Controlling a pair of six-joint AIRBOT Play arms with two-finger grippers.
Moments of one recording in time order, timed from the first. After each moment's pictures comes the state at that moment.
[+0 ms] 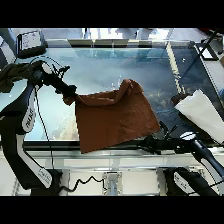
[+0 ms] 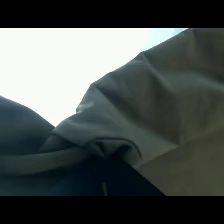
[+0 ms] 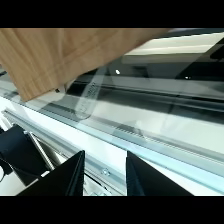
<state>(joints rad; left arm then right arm) 0.02 -1.92 1.77 1.17 -1.38 -1.25 -0.07 -0.94 0.20 -0.53 1.14 1.26</state>
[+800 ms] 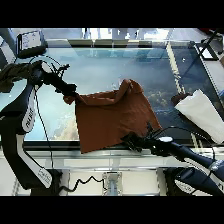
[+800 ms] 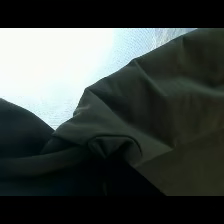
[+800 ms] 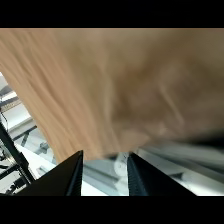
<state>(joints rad) 0.02 -1.92 1.78 1.16 -1.38 -1.26 0.50 -1.16 0.22 0.22 0.59 1.05</state>
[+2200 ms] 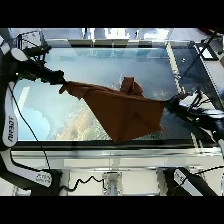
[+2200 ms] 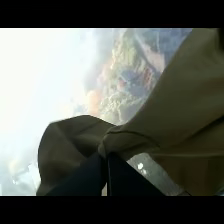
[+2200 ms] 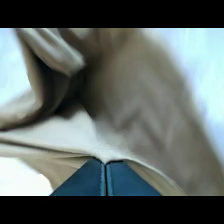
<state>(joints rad) 0.10 -1.64 1.78 1.04 -1.44 -1.27 -0.40 -1.01 0.68 -0.45 0.92 1.06</state>
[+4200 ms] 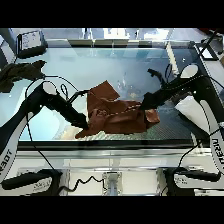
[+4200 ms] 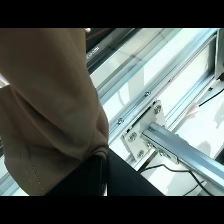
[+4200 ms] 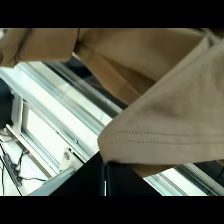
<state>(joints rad) -0.20 -1.34 1.09 0.91 -1.60 -1.17 0.09 -1.40 1.33 -0.86 1.61 1.30</state>
